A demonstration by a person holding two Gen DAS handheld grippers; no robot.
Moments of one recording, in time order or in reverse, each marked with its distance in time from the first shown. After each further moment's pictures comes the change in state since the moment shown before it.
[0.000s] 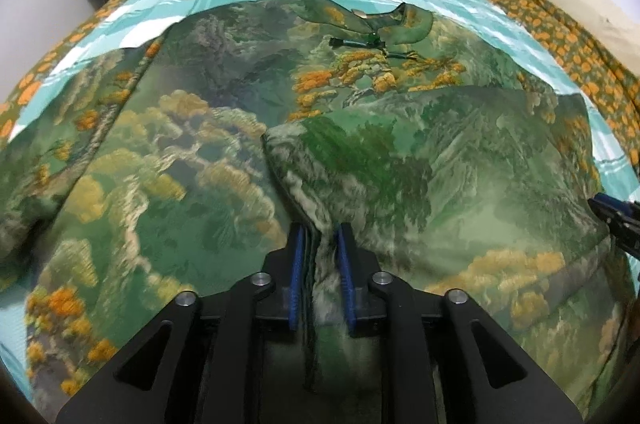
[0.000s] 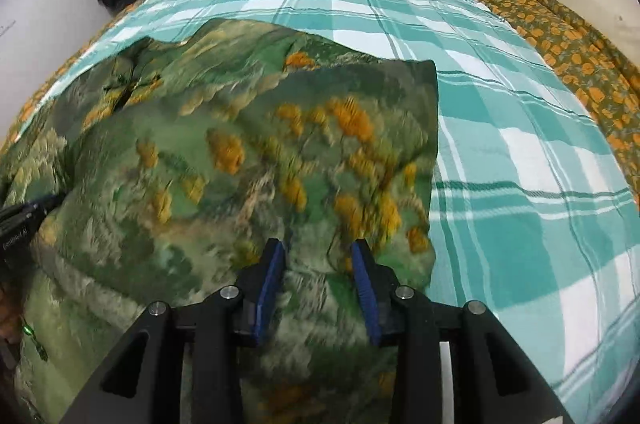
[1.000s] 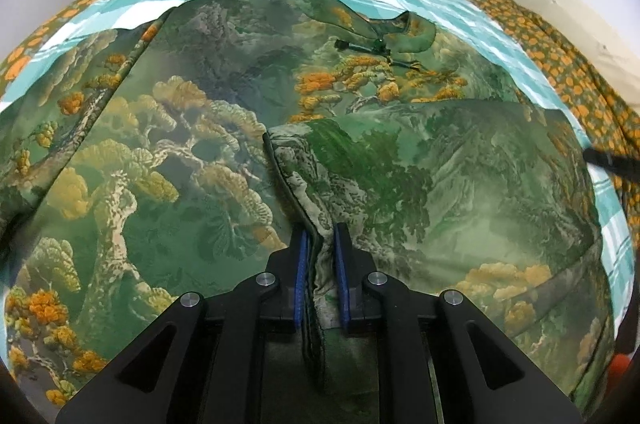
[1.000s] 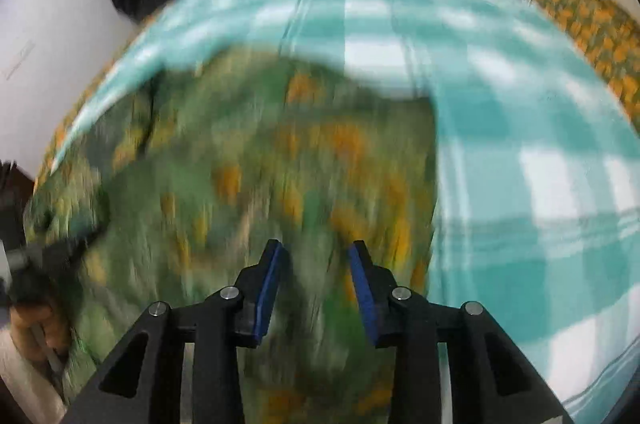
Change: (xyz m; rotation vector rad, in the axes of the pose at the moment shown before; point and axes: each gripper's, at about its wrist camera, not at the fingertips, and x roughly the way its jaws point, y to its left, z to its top) left arm 0.012 0.010 0.008 -0.077 0.012 -0.095; right arm -0.001 -0.046 0.079 0.057 -0.008 0.177
